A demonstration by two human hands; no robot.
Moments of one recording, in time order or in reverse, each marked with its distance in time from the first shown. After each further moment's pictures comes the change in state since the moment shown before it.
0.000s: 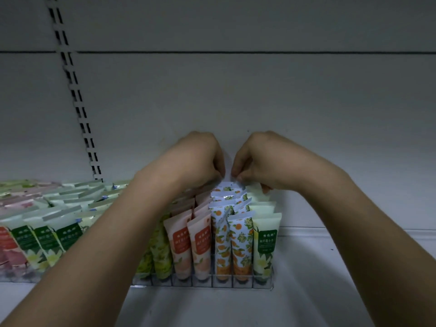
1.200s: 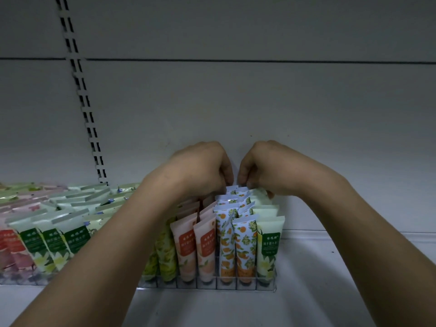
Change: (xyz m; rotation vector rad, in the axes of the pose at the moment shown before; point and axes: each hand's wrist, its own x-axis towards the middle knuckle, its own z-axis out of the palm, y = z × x) left_hand -0.002 -0.002 0.001 -0.039 -0.087 -0.030; right_hand 0.003 0.005 0.002 -0.054 -0.035 0.056
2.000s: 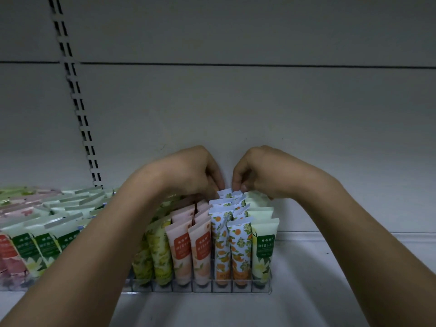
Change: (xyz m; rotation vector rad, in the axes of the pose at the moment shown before) left_hand 0.004 -0.014 -0.003 -0.210 -0.155 0.031; right_hand 0.003 0.004 0.002 -0.005 -0.037 -0.079
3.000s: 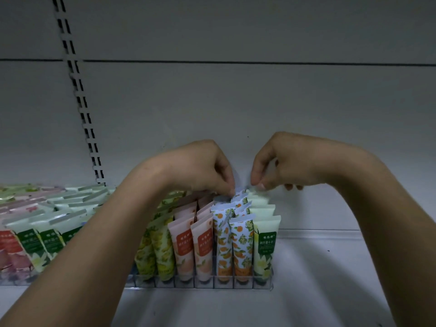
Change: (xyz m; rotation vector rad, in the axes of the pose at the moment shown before) left_hand -0.006 0.009 -0.003 -0.038 -0.021 0.133; right_hand -0.024 0.005 -0.035 0.127 -0.123 0.054
